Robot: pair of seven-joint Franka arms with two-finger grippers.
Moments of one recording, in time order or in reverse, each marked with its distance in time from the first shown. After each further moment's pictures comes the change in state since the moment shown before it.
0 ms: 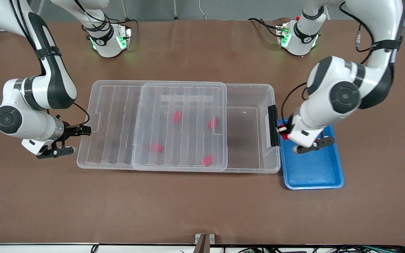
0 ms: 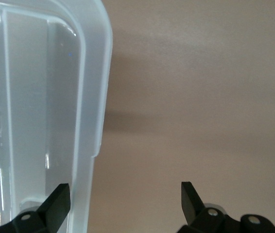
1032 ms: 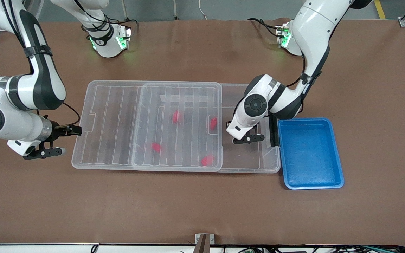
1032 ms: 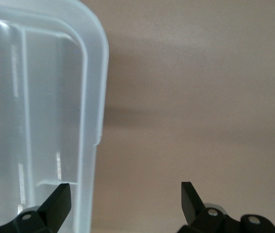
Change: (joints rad) left arm -0.189 0.233 -0.005 -0.122 0.081 0.301 -0.065; right arm 0.000 -0.008 -0.021 0.090 0.027 -0.102 0.003
